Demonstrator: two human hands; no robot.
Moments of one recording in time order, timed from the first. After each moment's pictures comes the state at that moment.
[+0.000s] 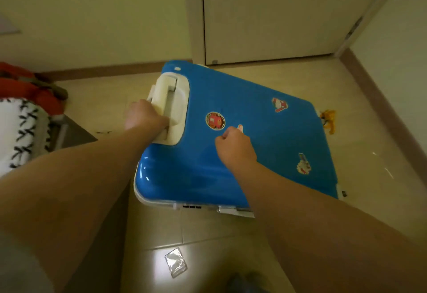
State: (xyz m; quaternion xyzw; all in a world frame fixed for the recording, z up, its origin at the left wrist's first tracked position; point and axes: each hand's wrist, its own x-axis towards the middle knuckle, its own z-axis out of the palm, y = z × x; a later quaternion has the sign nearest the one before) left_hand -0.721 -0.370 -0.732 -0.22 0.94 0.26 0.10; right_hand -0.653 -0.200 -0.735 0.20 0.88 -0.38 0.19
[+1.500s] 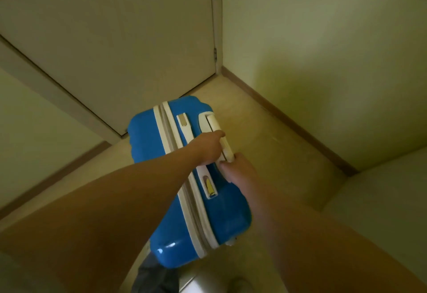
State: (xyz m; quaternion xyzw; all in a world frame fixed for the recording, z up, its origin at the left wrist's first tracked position) left_hand -0.723 0.025 -0.499 0.35 0.86 0.07 0.36; right_hand -0.630 0.071 -0.536 0.47 0.71 -0.51 0.16
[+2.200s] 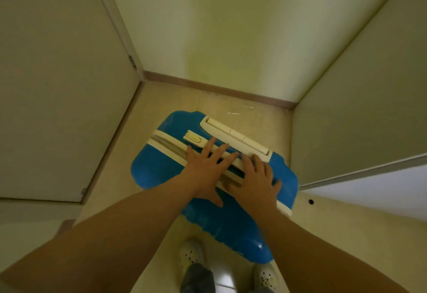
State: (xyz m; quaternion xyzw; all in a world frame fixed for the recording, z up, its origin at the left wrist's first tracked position) left_hand -0.822 -0.052 -0.517 0.77 0.57 -0.18 0.21; right_hand -0.680 -0.060 -0.510 0.66 0.69 -0.27 0.07
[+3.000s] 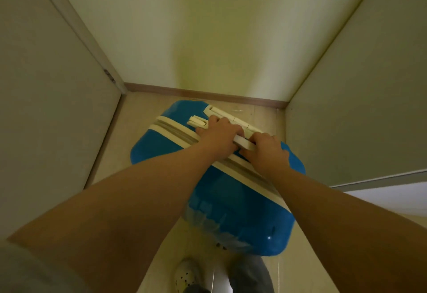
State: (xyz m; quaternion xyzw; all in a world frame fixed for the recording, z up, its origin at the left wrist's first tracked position) left_hand -0.758 0.106 -0.504 0.70 0.65 -0.07 0.28; right_hand -0.634 0.090 -0.515 0.68 0.66 -0.31 0.01
